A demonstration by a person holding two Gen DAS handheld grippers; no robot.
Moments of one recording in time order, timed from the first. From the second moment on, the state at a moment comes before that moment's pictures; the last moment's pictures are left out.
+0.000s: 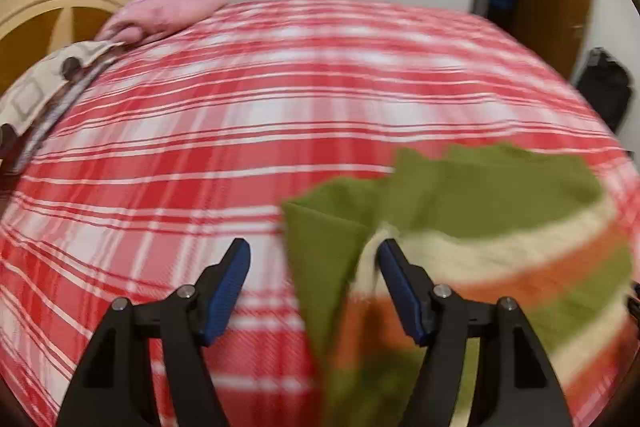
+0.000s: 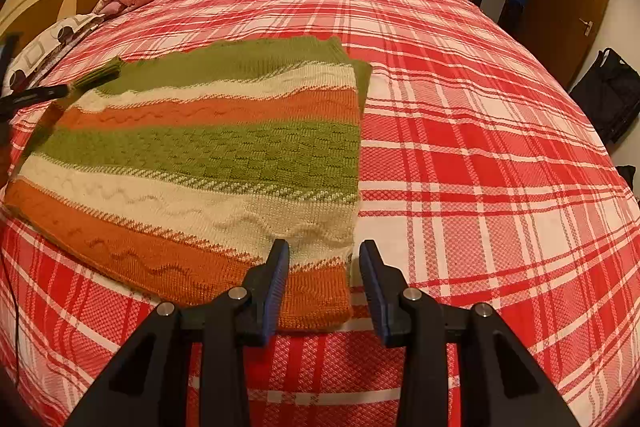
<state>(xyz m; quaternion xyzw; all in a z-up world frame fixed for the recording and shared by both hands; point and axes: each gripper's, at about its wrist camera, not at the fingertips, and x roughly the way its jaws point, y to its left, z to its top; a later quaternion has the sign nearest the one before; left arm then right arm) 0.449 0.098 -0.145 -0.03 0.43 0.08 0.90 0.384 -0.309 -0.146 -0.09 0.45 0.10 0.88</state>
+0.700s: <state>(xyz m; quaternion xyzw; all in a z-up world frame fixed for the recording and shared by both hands) 0.311 0.093 -0.161 -0.18 0.44 -0.06 0.88 0.376 -0.337 -0.133 0.03 0.45 0.14 0.88</state>
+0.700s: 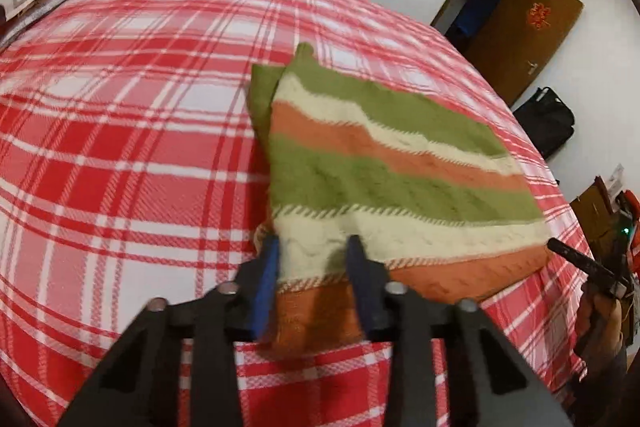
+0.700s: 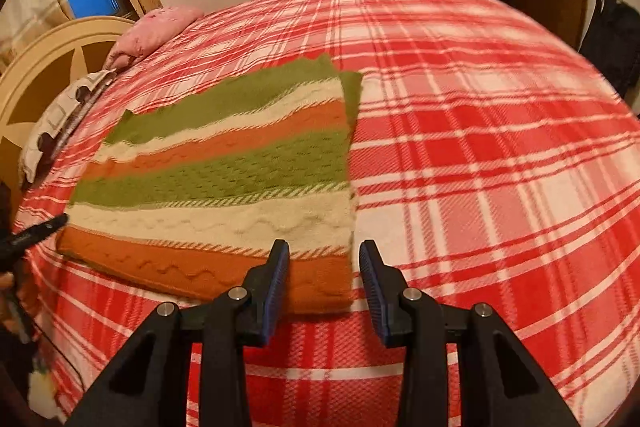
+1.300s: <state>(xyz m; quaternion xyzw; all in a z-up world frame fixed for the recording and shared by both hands) 0.286 0.099 -0.172 -0.21 0.43 -0.08 0.87 0.363 -0.336 -0.146 -0.01 0.46 0.12 0.88</state>
